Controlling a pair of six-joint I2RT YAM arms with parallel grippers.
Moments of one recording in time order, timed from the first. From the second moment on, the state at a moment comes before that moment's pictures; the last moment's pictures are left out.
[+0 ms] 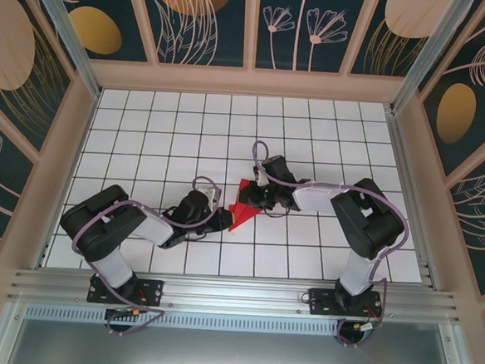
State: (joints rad) left arm -0.75 1.67 0.37 0.69 0.28 -0.95; right arm 0.66 1.79 0.88 0.04 -0.50 0.78
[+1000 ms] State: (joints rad) left arm -0.75 1.64 0.37 0.63 0.24 -0.98; right arm 0.64 1.85 0.88 0.09 -0.55 0.78
